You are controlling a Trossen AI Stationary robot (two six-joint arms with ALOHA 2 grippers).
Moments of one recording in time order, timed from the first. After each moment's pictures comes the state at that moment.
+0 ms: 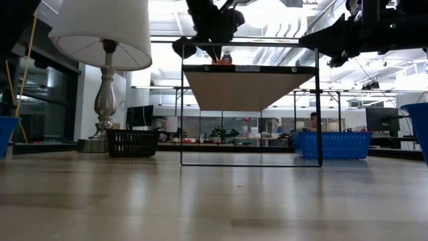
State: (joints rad) left arm 0.28 1.92 1.83 -0.81 -0.88 1.57; right arm 0.16 0.79 0.17 0.70 0.42 -0.05
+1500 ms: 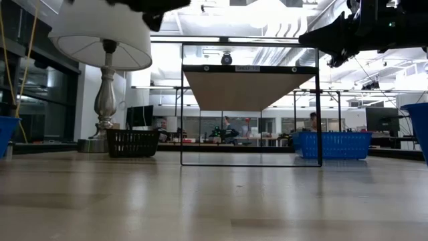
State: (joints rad) left arm 0.01 1.14 0.72 0.20 -0.09 0.03; right arm 0.16 0.79 0.17 0.73 0.43 -0.07
